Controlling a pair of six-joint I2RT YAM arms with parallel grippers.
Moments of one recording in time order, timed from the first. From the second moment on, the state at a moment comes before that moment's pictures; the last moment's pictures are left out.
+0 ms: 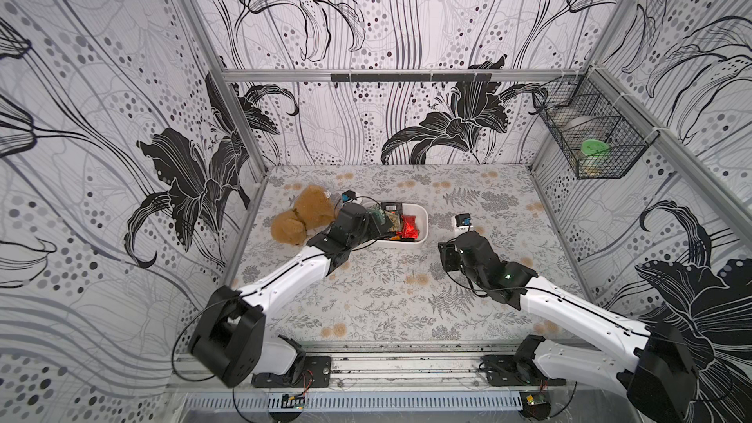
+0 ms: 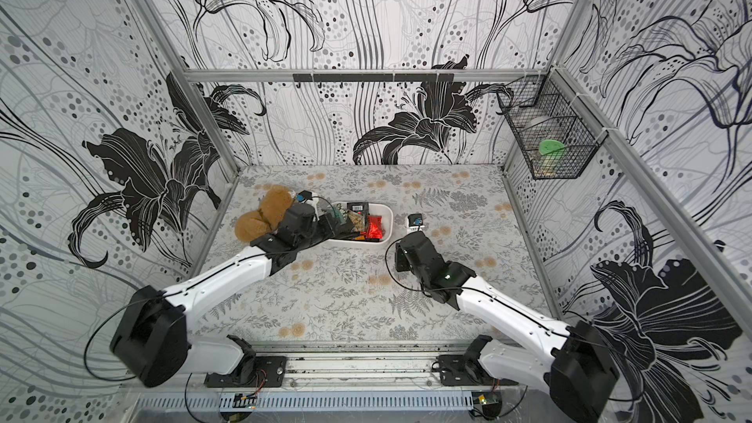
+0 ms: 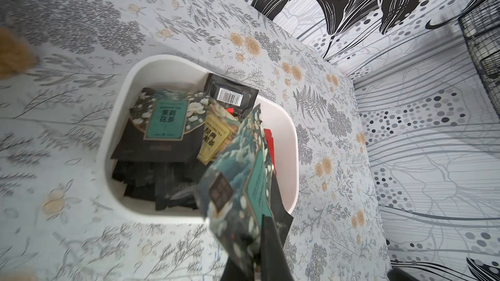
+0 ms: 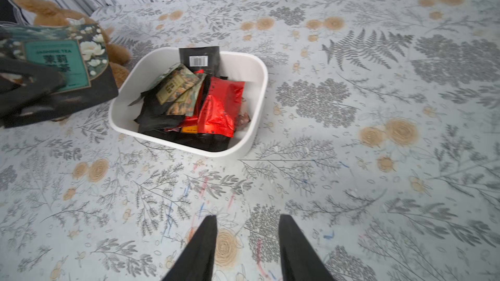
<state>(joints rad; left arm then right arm) -0.53 1.46 0.97 -0.08 -0.03 -0.83 0.76 1.08 0.71 -0.26 0.35 0.48</state>
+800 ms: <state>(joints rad) -0.54 1.67 1.18 -0.22 -0.17 -0.74 0.74 1.02 0.65 -0.30 0.42 0.49</state>
